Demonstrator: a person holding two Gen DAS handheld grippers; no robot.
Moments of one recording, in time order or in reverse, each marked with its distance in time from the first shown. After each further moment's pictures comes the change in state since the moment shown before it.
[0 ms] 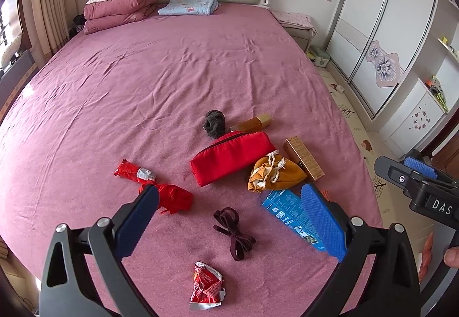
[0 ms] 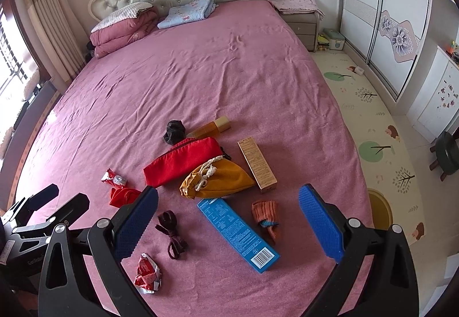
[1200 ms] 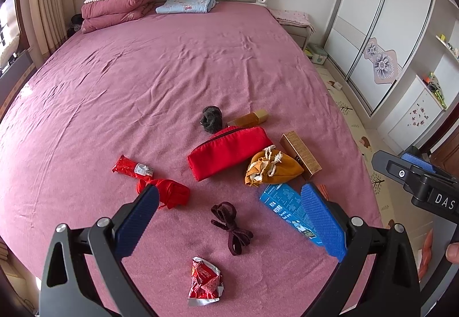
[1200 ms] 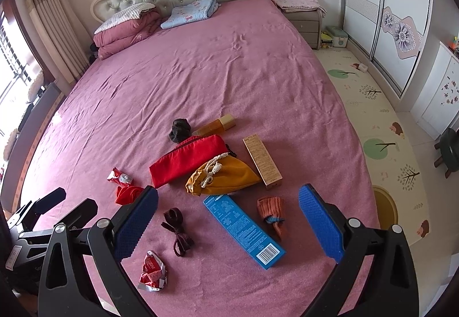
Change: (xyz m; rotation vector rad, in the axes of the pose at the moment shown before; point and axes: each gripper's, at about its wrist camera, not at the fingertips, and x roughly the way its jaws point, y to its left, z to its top) left arm 0.000 -0.003 -0.008 0.008 0.006 -0.007; right arm 0.000 0.000 -0.003 0.012 0.008 0.025
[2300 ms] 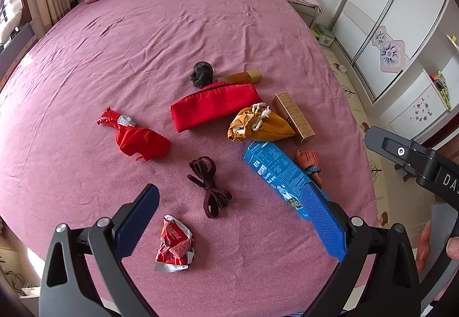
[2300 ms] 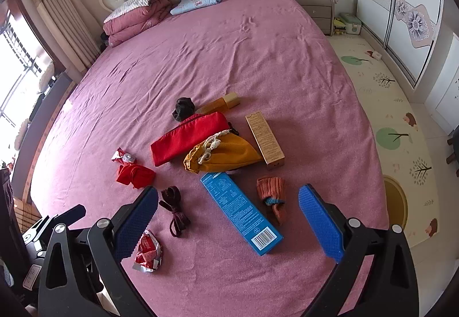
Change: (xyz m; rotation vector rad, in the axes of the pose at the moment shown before) left arm 0.019 -0.032 -0.050 -0.074 0.141 0.001; right arm 0.012 -0.025 -0.024 -0.016 0.078 0.079
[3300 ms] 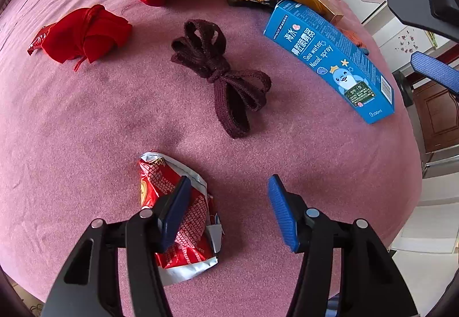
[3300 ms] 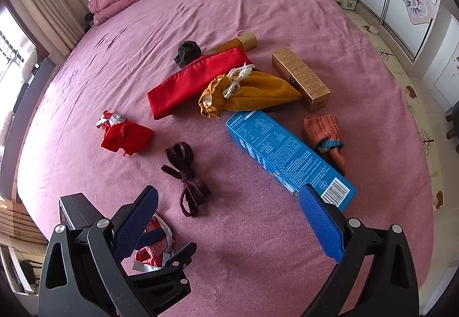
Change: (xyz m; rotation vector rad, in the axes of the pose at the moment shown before) left arm 0.152 0.049 -0.091 0.168 0.279 -0.150; right arm 0.095 0.062 -0.071 0.036 0.098 -0.066
